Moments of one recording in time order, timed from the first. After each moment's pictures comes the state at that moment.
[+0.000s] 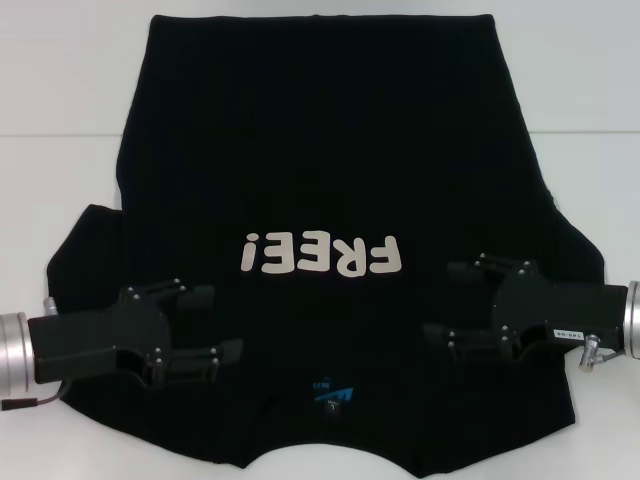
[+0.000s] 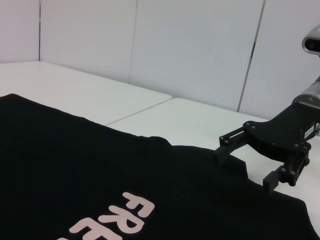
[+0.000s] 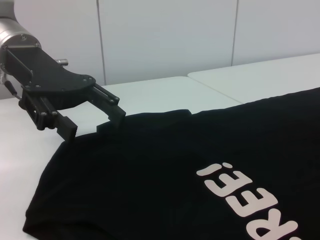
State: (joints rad) left arm -0.47 -2.09 0.52 0.65 2.14 1.60 -1.19; right arm 0.59 2.09 -0.63 -0.53 -2.11 -1.39 1.07
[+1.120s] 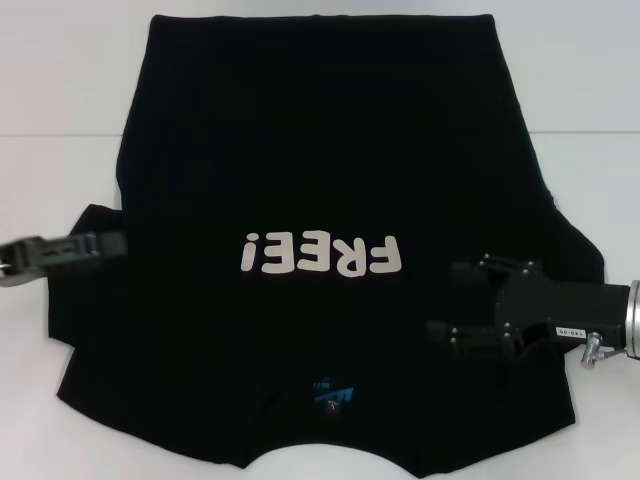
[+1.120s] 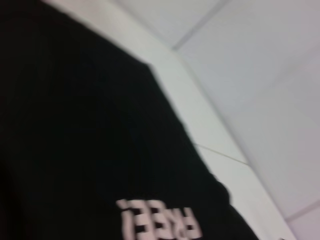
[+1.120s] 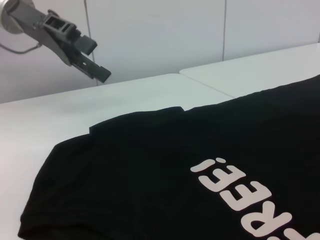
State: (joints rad) left arm -0.51 -1.88 0.39 0.59 2.16 1.65 -2.06; right arm 0.59 2.09 -0.63 -0.53 -2.11 -1.38 1.12
